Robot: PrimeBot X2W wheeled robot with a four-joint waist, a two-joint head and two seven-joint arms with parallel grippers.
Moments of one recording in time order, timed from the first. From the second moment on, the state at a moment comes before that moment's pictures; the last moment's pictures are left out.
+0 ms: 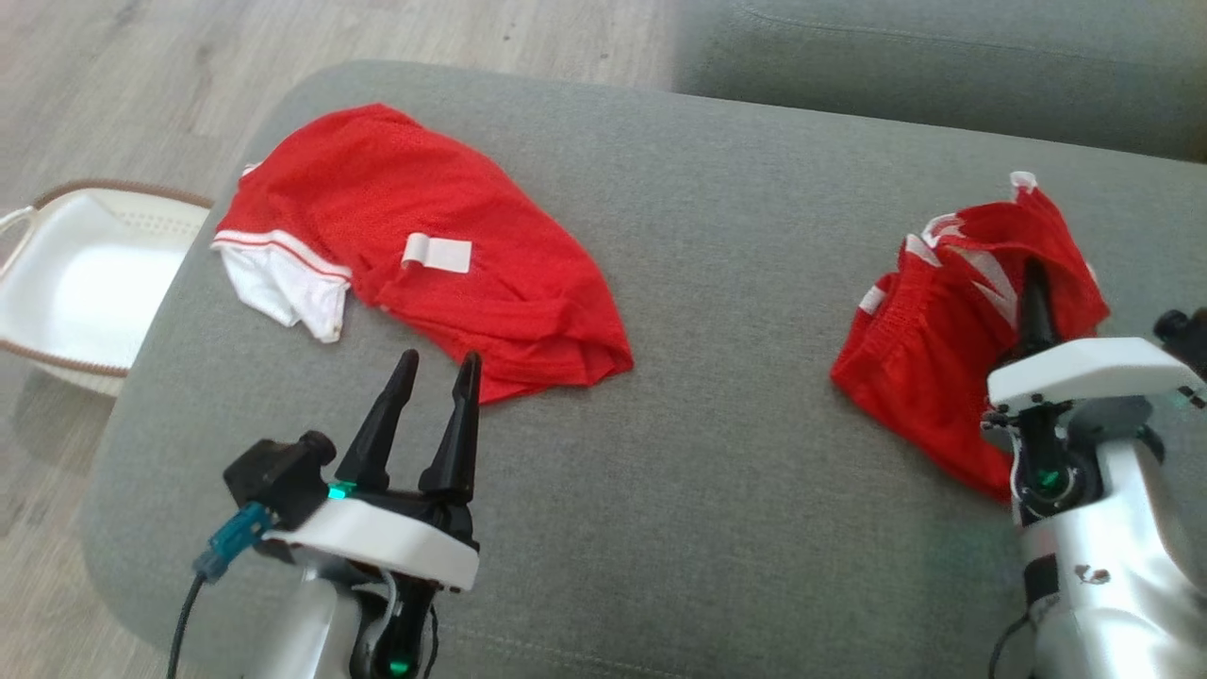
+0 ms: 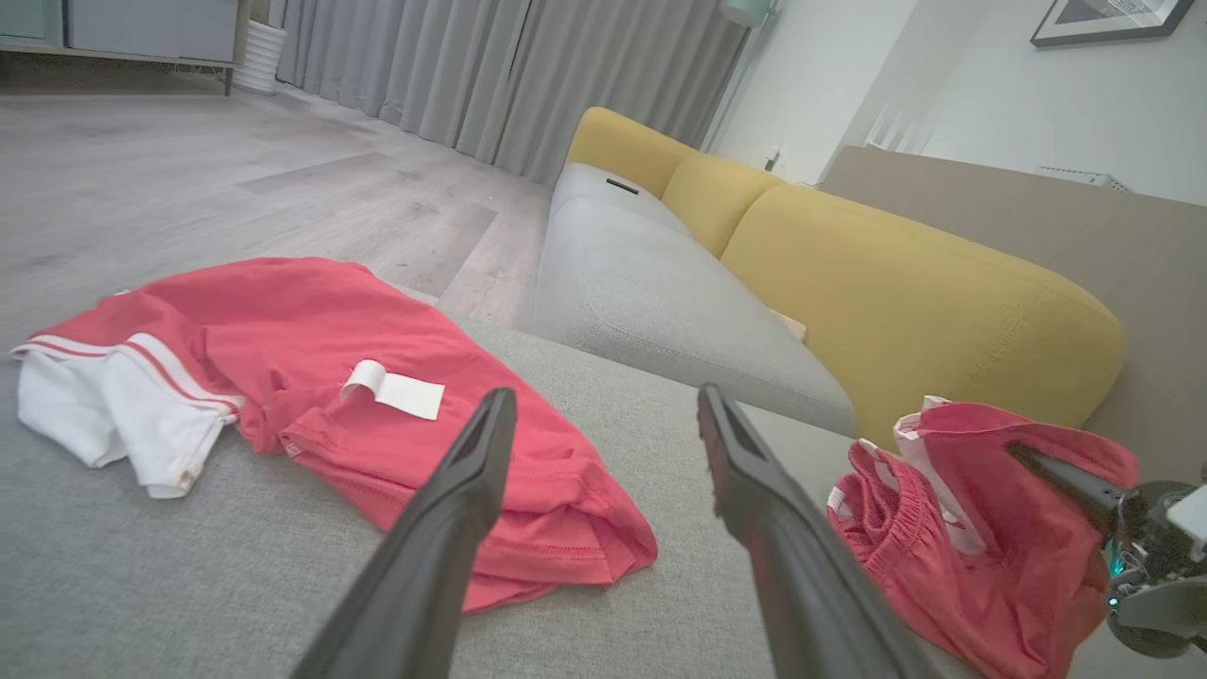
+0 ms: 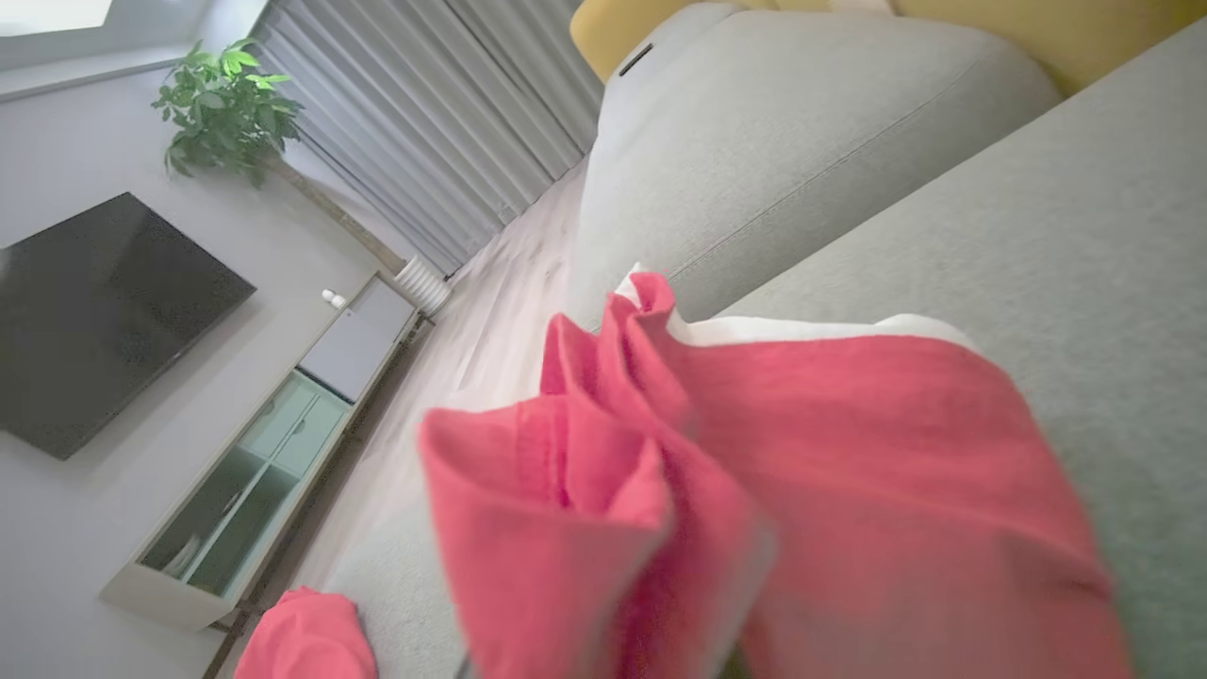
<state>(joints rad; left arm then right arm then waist) -0.10 0.04 -0.28 0.21 -0.44 -0.12 -0.25 -0.44 -0.05 -0.16 0.62 0.65 0.13 0.00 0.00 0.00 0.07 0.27</state>
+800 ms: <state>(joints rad) -0.10 0.04 -0.28 0.21 -0.46 -0.12 -0.25 -0.44 -0.05 0.19 0.85 0.75 0.13 -0.04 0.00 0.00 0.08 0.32</state>
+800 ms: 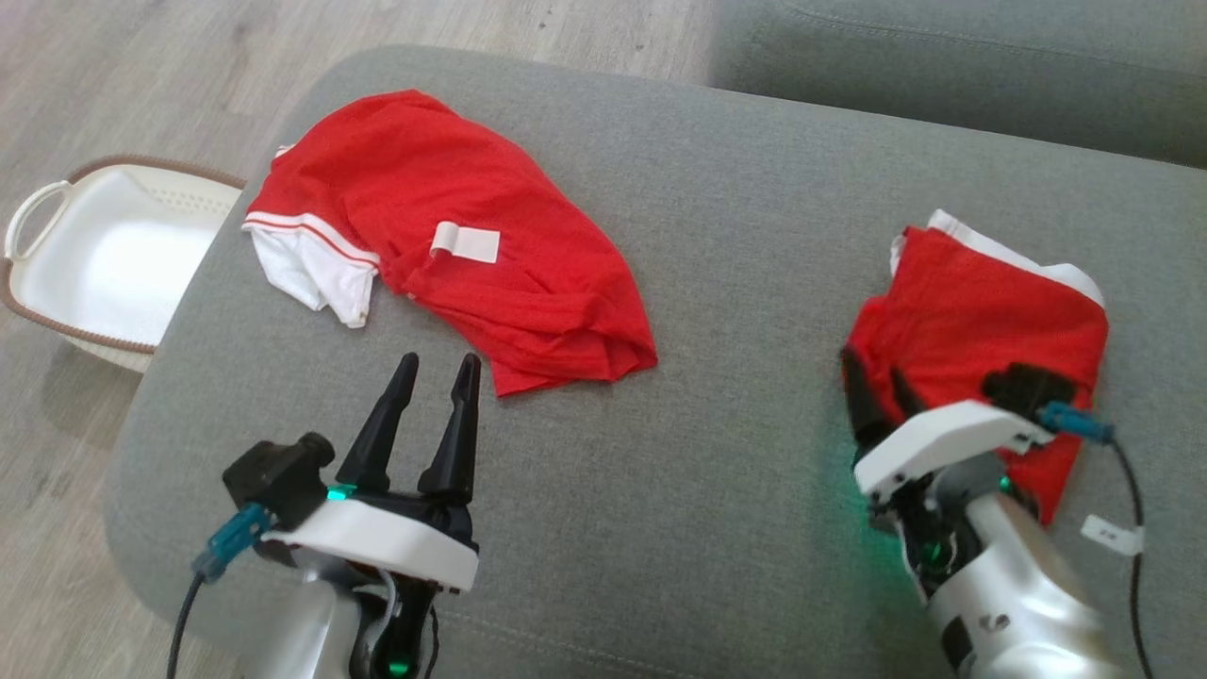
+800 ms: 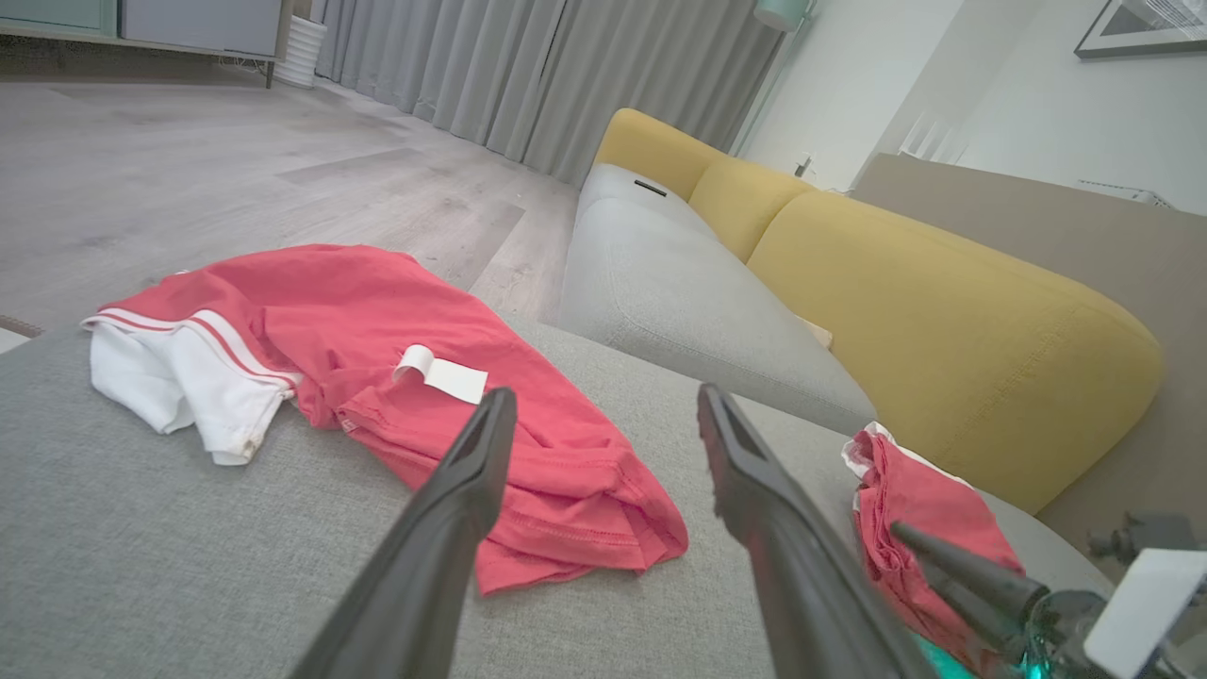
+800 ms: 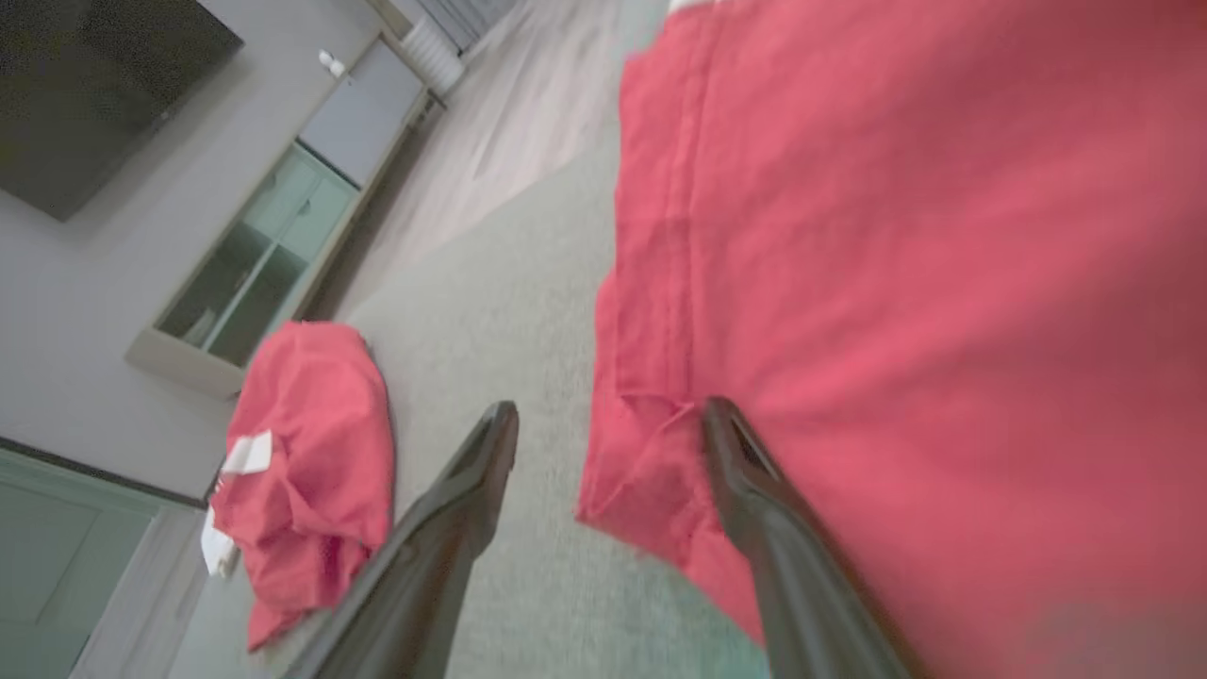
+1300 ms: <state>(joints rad) -0.10 0.04 -0.26 0.19 -0.46 -0.12 -0.25 -0.45 -0.05 0.27 0.84 0.83 0.13 -0.13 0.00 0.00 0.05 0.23</state>
